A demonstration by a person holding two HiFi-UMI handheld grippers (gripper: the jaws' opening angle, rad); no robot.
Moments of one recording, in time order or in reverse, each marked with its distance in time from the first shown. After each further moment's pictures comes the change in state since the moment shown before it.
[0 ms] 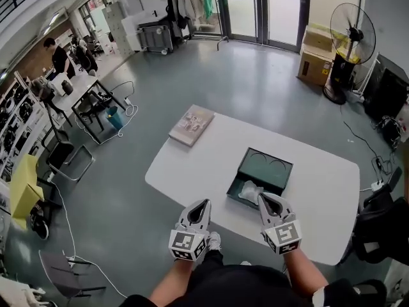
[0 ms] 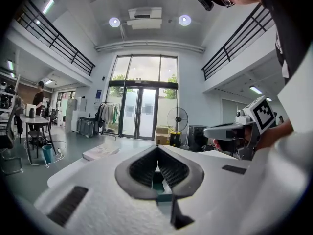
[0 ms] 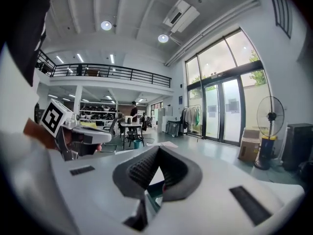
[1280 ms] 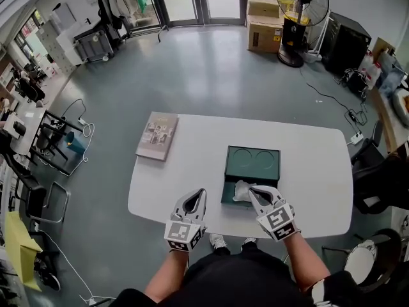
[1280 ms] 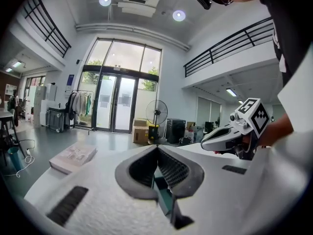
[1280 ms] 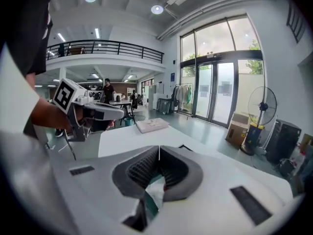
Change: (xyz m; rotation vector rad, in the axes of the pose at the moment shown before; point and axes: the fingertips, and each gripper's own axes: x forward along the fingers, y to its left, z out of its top) left arm 0.119 0.057 -0.013 0.018 0.096 -0.331; right arm 0.084 -0.020 -0.057 0.018 0.310 -0.108
